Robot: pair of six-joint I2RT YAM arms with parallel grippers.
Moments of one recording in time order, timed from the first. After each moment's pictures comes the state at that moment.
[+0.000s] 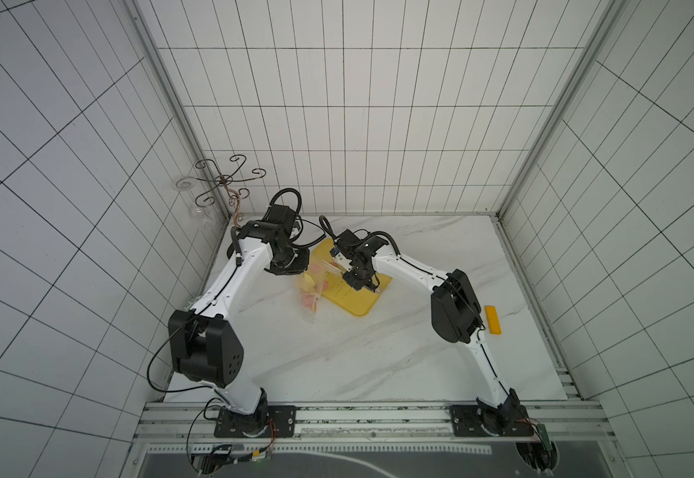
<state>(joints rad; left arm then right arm) -0.21 1.63 1.56 -1.15 0.18 -0.21 0.78 2.29 2.05 -1.00 0.17 -0.14</state>
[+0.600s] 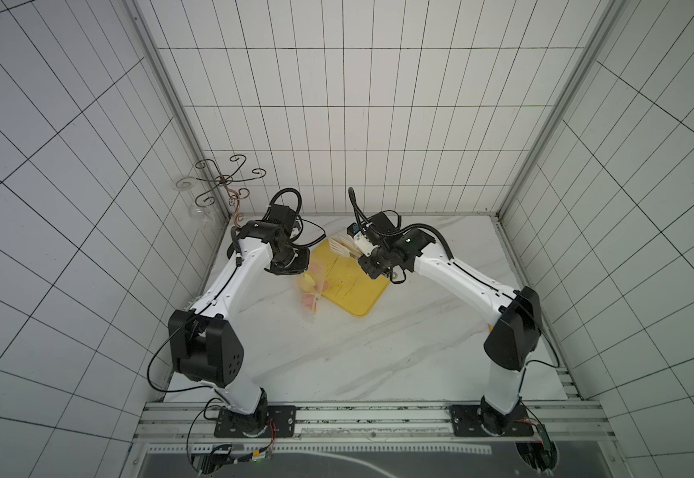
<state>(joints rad) -0.21 1.63 1.56 -1.15 0.18 -0.21 0.76 1.81 1.75 -0.88 0.08 -0.11</state>
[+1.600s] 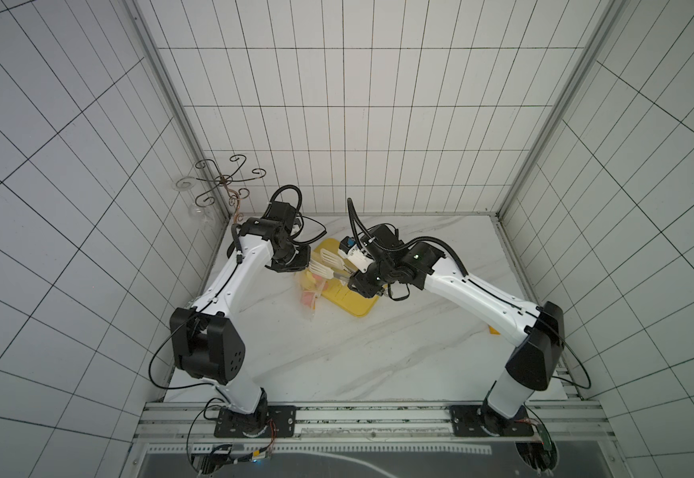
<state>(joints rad) -0.21 1.65 1.60 -1.16 0.20 -0.22 0.85 1.71 1.66 -0.83 -0.11 -0.04</state>
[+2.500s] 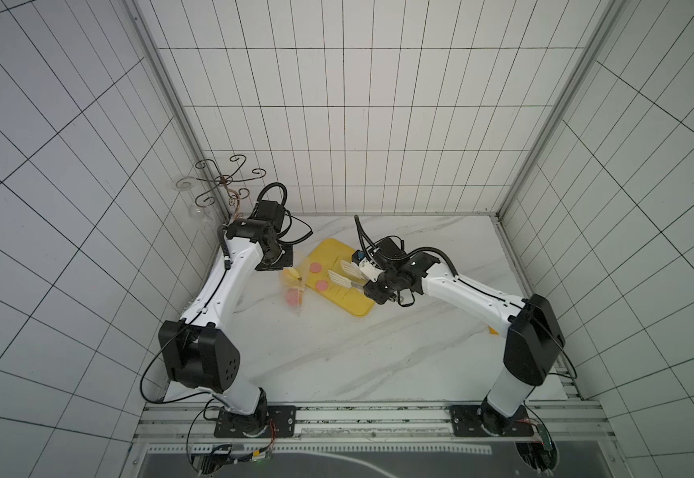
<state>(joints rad) -0.16 1.59 1.60 -1.20 -0.07 -0.22 0.79 1.77 1.43 -0.71 -0.01 -0.16</state>
